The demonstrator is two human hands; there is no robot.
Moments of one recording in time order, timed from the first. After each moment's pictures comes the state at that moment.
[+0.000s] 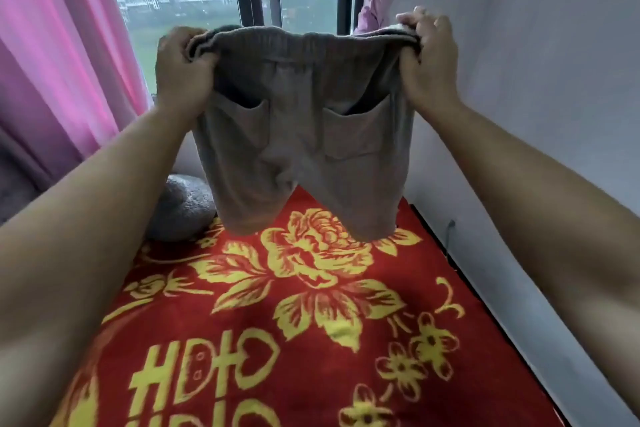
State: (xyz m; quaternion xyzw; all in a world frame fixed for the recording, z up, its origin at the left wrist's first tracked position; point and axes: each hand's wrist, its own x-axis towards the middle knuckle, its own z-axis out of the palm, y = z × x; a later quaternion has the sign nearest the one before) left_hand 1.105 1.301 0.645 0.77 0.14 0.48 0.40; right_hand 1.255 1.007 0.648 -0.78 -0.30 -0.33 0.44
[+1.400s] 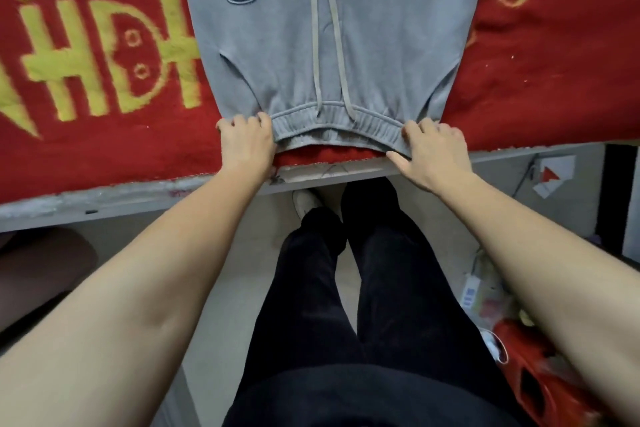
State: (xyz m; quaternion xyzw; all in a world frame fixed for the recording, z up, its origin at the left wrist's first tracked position) left_hand 0.791 1.113 -0.102 0.91 0.18 -0.36 -0.05; right_hand 0.925 0.846 -0.092 -0.89 -0.31 0.30 -0.13
